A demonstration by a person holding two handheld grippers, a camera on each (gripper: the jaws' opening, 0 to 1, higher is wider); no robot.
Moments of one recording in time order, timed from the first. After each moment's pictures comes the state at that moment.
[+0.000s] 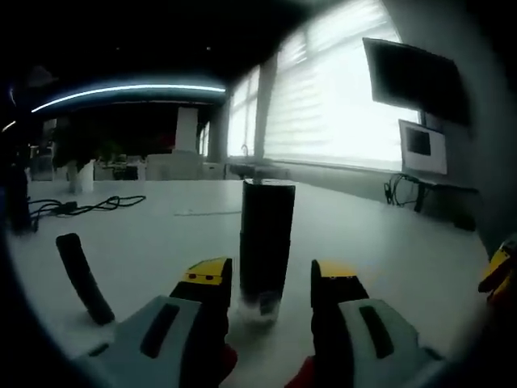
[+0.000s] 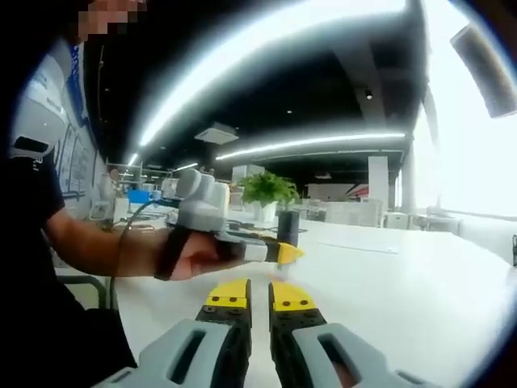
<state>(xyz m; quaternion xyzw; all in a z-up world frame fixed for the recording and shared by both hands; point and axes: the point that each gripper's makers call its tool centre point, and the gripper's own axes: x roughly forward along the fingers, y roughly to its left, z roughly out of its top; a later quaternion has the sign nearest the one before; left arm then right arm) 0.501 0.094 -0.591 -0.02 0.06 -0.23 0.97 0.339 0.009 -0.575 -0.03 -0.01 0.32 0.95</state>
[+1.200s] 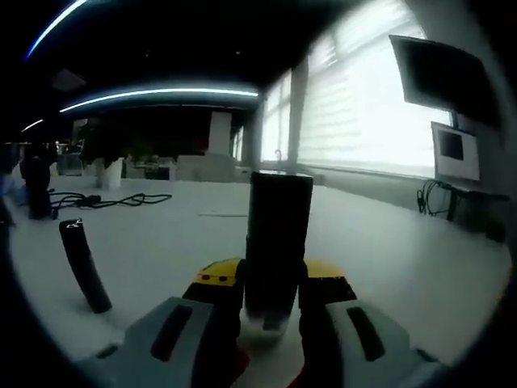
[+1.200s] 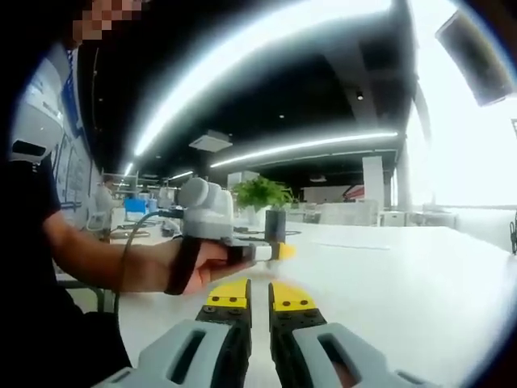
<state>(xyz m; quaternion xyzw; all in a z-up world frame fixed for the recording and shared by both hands) 0.522 0.093 -0.593 -0.02 0.05 -0.14 0.99 0.343 -0.009 -0.580 -0.01 -0.01 0.31 0.95</state>
